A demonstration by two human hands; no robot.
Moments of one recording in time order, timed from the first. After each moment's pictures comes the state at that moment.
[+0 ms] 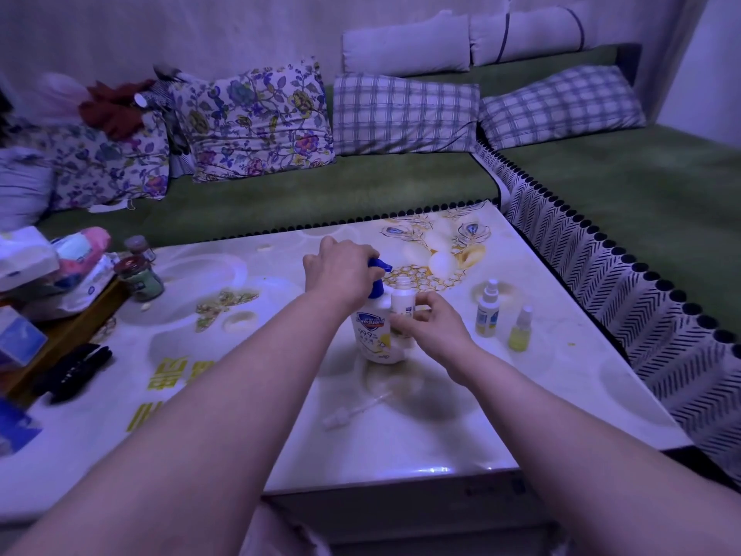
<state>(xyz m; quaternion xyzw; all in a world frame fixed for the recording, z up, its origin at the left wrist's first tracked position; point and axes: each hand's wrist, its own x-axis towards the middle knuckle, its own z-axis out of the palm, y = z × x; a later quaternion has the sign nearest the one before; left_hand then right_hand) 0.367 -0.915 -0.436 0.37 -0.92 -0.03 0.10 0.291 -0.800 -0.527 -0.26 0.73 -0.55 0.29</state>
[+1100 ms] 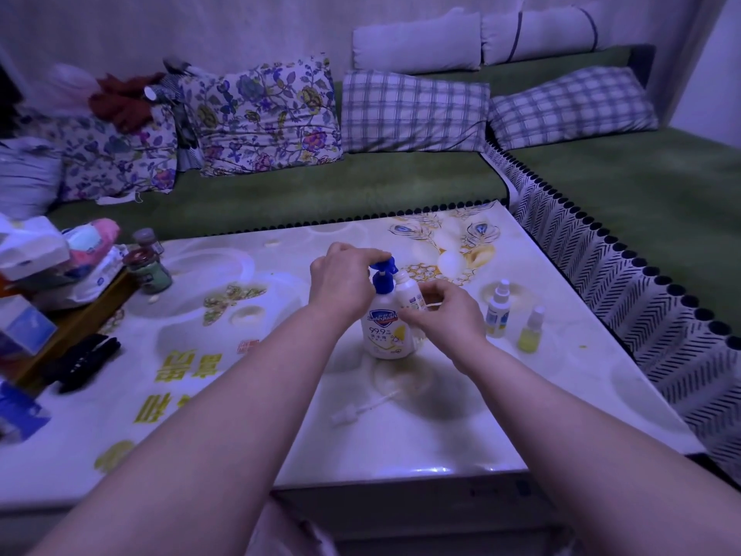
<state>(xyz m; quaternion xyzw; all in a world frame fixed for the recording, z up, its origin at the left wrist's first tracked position) 0.389 -0.916 -0.448 0.34 -0.92 -0.12 0.18 0.293 -0.806 -0.510 -0.27 0.81 -0.49 0.17</state>
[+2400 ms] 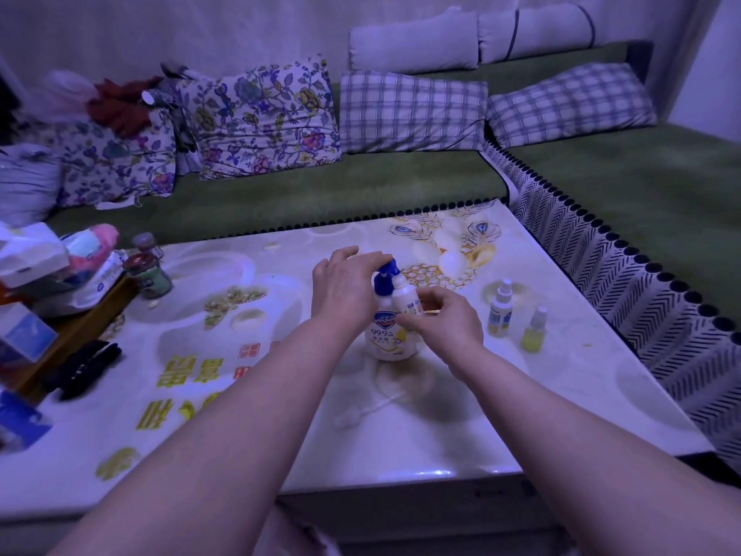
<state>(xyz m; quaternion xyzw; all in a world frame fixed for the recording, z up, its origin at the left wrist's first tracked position) 0.400 -0.894 -0.437 0.33 -0.92 -0.12 0.17 0.299 -0.811 -0.515 -0.24 0.80 -0.51 0.19</state>
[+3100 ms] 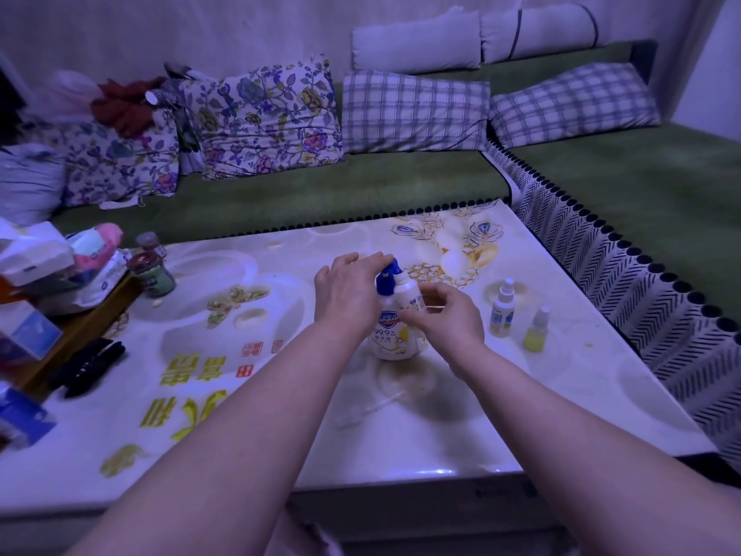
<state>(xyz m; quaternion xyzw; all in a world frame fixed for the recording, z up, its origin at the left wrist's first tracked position) 0.397 -0.901 -0.453 0.34 -0.92 -0.11 0.16 0.301 -0.811 -0.515 -0.25 0.77 -0.56 0.19</state>
